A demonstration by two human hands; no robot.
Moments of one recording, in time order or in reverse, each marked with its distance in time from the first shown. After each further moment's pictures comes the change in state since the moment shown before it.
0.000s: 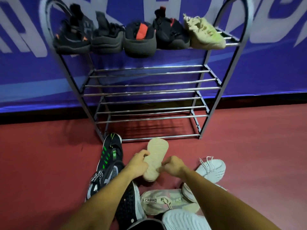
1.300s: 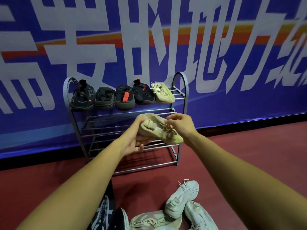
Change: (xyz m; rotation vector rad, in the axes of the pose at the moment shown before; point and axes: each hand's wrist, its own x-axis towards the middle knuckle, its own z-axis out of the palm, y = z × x) left_hand -0.143 0.230 -0.116 -0.717 -0.156 0.099; right_hand -0.195 -0.119 -0.199 0.604 0.641 -0.393
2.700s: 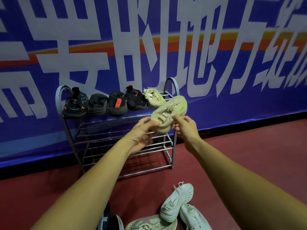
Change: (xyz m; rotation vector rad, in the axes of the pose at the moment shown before) left_hand -0.015 0.022 0.055 -0.012 -0.148 0.240; right_hand -0.014 -0.003 -0.036 0.352 0.116 0.026
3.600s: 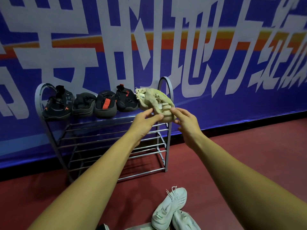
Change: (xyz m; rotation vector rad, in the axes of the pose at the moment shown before) left_hand 0.061 0.011 0.029 0.306 0.142 0.329; right_hand 0.038 -0.012 -0.022 -0.002 -0.061 -0.070
